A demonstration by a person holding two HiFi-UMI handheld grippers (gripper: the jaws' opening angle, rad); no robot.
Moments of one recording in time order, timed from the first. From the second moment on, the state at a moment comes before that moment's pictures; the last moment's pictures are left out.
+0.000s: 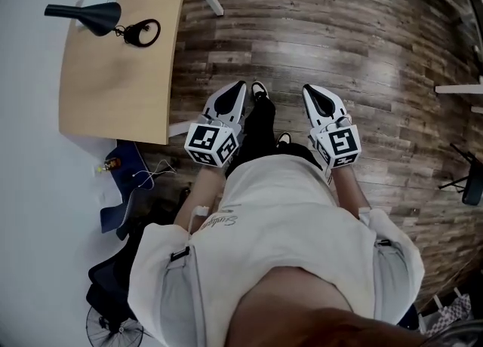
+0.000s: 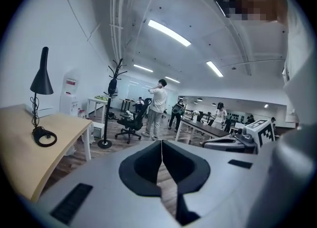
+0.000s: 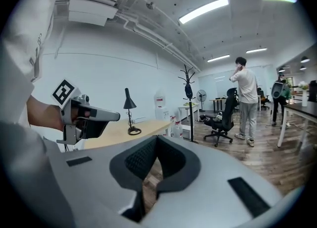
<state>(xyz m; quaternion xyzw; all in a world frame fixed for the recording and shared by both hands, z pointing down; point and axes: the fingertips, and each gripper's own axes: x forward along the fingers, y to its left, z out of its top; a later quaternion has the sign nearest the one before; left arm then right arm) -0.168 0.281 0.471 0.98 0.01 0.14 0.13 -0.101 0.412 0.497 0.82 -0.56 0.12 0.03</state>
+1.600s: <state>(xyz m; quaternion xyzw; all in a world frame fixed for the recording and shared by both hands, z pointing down) -0.041 -0.199 0.486 0.93 -0.34 0.11 0.13 0.090 -0.155 0.510 0.53 -0.84 0.11 0.10</state>
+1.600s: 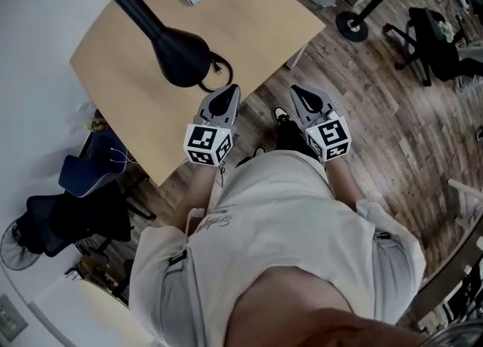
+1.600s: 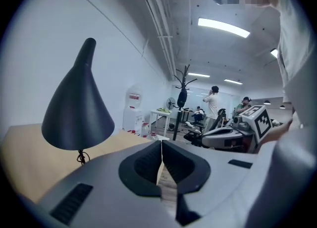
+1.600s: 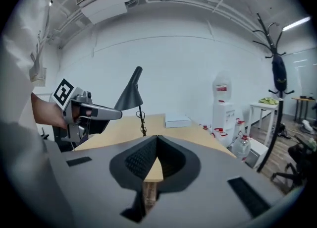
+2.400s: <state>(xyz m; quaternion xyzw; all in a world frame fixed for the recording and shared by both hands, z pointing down) -0.090 -0.220 0.508 0.77 -0.61 0.11 0.16 0.018 -0.285 0.560 0.19 -0.96 0.04 0.19</state>
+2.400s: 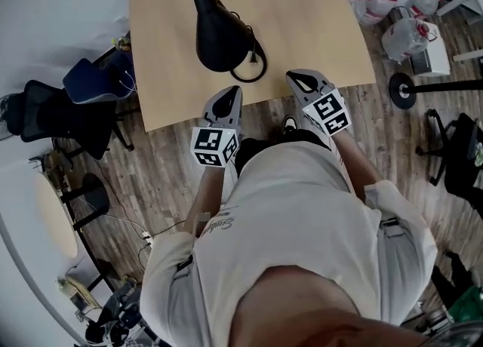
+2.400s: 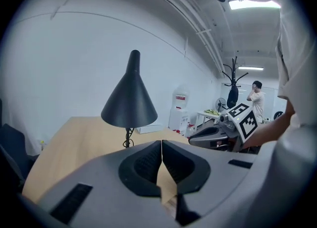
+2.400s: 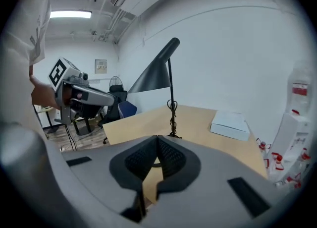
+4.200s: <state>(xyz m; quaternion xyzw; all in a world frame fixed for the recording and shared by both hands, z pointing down) -0.136 -0.254 0.533 0.72 -0.66 0.07 0.21 -0.084 -0.322 0.764 0.01 -0.90 0.10 0.43</state>
